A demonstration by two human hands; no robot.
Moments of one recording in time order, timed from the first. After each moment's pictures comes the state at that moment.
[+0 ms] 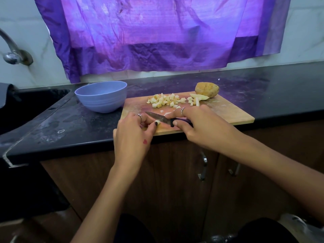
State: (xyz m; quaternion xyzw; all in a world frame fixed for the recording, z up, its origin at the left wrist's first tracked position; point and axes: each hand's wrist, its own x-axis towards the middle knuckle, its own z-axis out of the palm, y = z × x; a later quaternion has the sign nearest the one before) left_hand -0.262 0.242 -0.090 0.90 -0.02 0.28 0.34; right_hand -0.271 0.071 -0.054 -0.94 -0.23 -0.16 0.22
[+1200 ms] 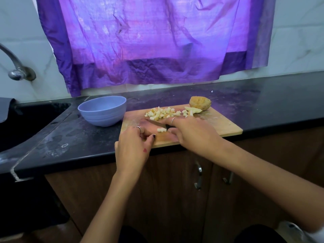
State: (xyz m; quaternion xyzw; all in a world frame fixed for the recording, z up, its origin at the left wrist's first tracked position) left_hand -0.262 0.241 -0.080 0.92 0.00 0.24 0.32; right_hand -0.260 0.075 -0.049 -0.95 -0.21 -0.21 0.08
